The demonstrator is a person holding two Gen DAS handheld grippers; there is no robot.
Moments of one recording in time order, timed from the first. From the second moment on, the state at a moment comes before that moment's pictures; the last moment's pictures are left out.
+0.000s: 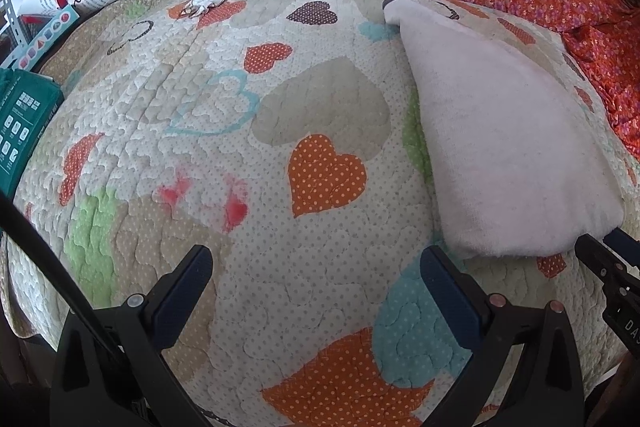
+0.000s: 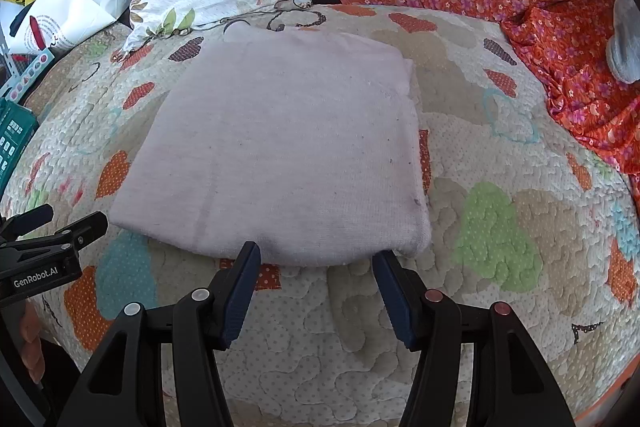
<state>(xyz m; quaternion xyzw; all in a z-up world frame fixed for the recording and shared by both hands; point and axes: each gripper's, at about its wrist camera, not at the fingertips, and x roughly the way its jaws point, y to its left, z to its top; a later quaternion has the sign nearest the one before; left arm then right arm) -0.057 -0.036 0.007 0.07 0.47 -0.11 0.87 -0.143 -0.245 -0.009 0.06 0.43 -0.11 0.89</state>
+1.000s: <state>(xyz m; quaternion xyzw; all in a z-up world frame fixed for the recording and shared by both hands) -0.057 -0.037 0.002 0.07 0.48 -0.11 0.87 -0.146 -0.242 -0.004 0.07 0.42 -0.11 0.90</state>
